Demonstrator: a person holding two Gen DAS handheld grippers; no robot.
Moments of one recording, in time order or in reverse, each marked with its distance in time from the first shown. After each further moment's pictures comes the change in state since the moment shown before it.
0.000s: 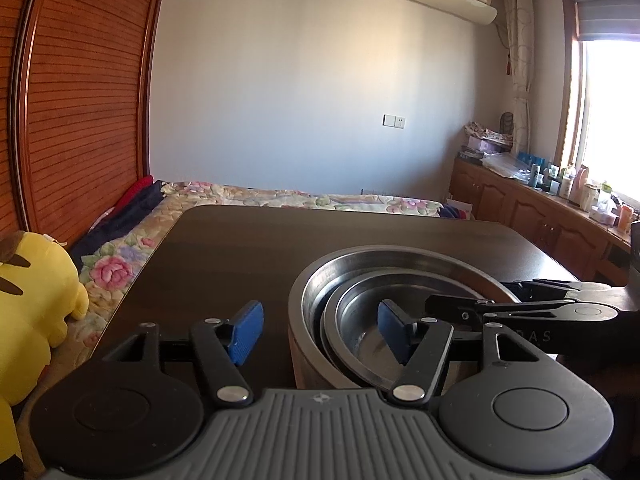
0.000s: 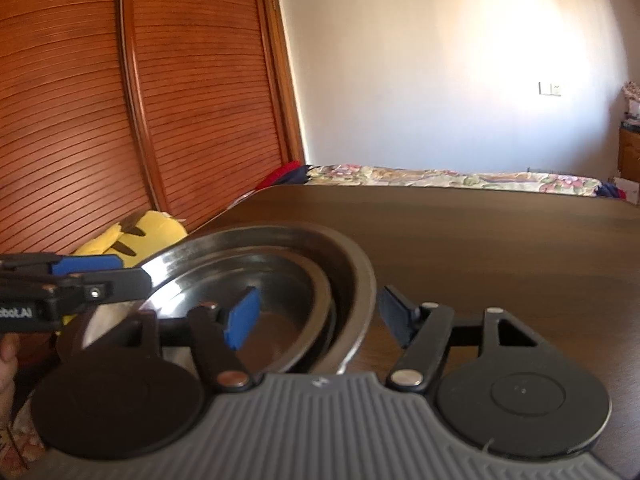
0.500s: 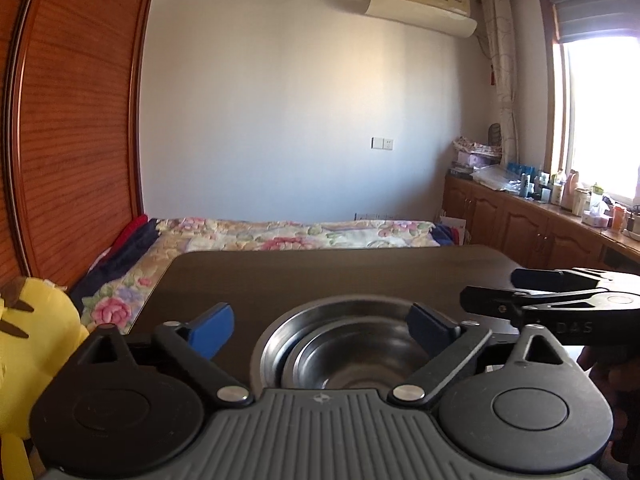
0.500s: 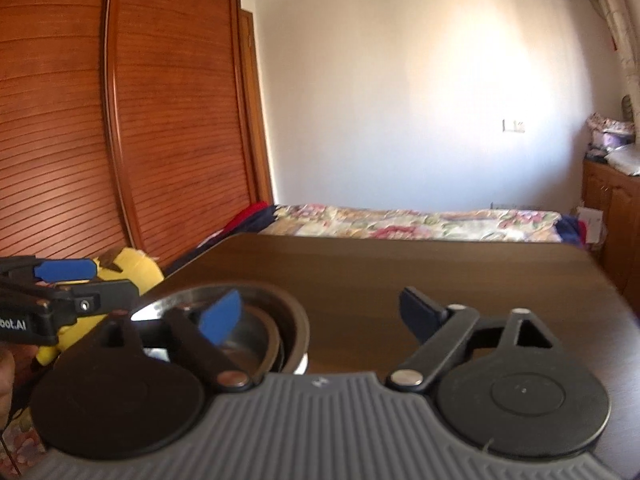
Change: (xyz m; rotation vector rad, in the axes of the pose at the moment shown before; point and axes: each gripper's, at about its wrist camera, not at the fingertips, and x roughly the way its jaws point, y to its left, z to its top) left arm -0.023 -0.032 0.023 0.066 -0.084 -0.004; right arm -0.058 -0.013 0.022 -0.005 -0.115 -0.103
